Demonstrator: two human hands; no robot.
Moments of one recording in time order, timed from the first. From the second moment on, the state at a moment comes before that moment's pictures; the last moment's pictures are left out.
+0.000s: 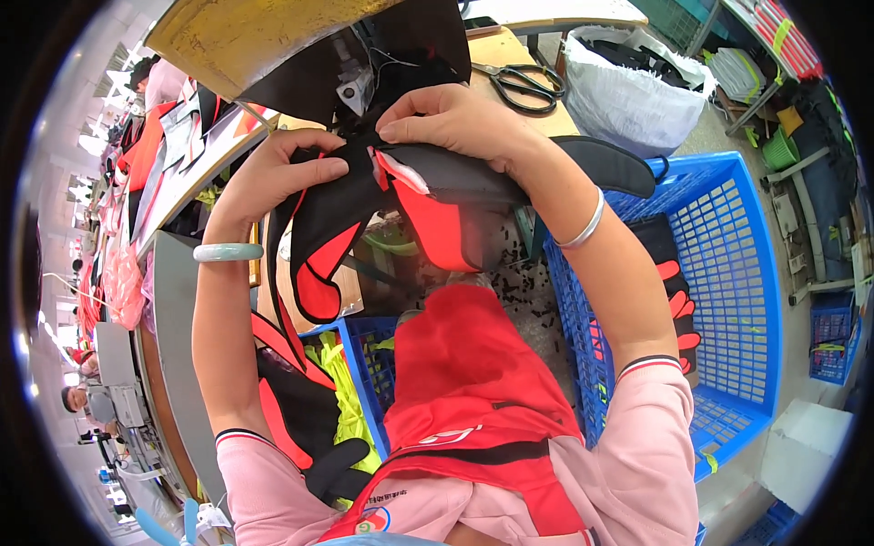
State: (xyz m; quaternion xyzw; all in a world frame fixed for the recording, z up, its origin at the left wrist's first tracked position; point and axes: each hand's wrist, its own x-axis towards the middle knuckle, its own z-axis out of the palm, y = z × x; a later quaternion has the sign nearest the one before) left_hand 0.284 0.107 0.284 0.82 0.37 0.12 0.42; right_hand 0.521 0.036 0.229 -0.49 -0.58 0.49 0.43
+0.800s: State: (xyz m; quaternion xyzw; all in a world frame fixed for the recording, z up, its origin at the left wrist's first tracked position) left_hand 0.289 0.132 0.272 0.82 0.39 0.13 0.40; right_hand 0.504 0.061 0.226 -0.47 -0.41 0.59 0.51
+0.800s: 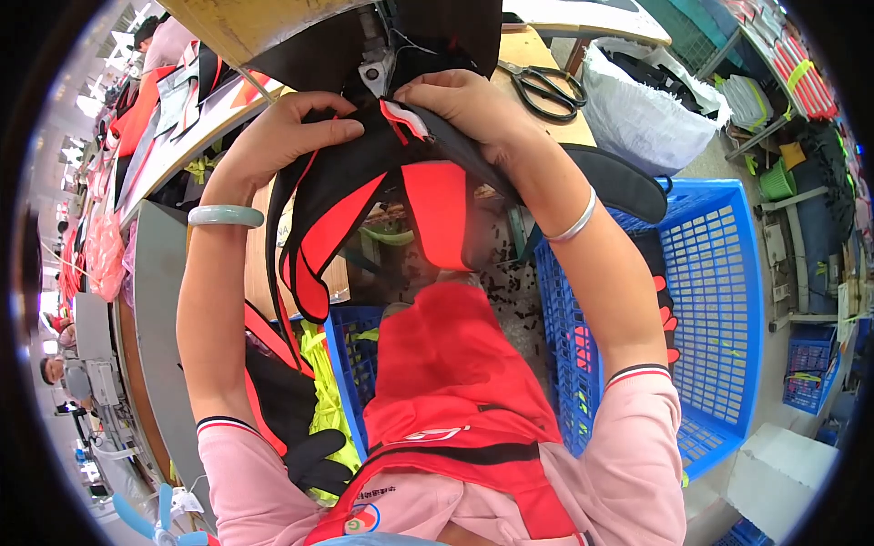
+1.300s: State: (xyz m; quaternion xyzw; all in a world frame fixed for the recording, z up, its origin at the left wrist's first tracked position) left_hand 0.270 0.126 0.268 0.79 0.42 0.18 0.40; right_hand 0.516 0.036 0.250 -0.53 -0.43 0.51 0.53
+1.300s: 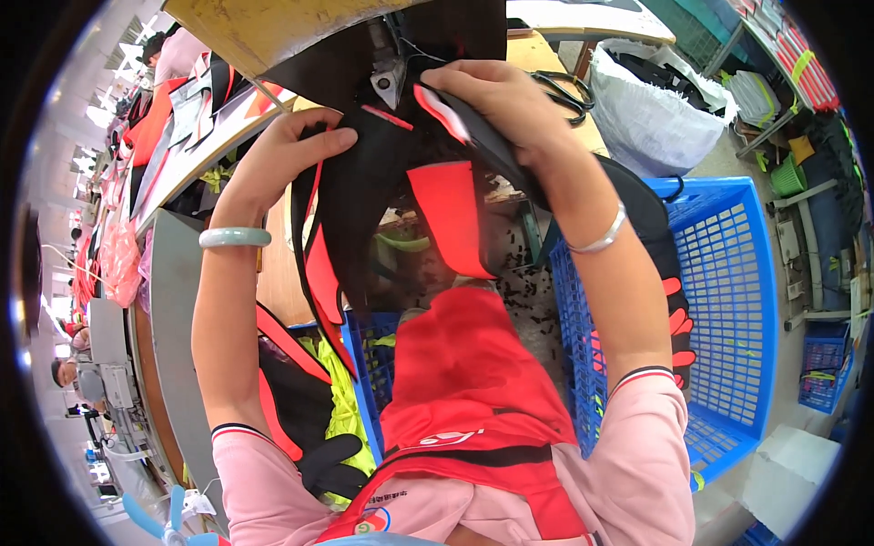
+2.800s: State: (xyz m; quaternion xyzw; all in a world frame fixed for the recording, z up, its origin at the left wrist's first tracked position) left_hand 0.141 -0.050 0.265 0.62 0.14 0.34 0.69; right_hand 0.464 -0.139 0.284 -0.54 -0.66 0.25 0.45
